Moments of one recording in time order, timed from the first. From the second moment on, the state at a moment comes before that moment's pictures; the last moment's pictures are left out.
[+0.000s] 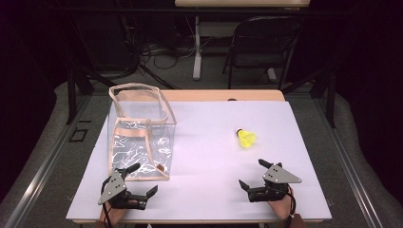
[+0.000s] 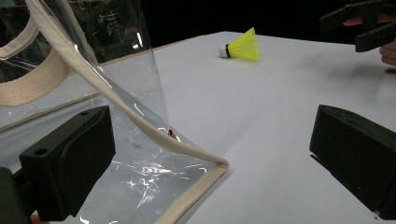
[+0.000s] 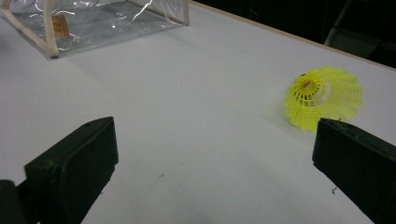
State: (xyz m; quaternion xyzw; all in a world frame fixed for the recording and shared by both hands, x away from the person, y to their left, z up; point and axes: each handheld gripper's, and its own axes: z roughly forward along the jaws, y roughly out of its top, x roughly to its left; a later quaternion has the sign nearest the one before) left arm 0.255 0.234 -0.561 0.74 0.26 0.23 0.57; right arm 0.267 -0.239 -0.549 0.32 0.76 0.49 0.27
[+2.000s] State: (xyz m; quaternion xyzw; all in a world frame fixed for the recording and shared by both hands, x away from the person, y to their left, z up) left arm 0.257 0.232 -0.560 0.74 0.26 0.22 0.58; right arm 0.357 -0.265 -0.532 0.37 0.78 0.44 0.24
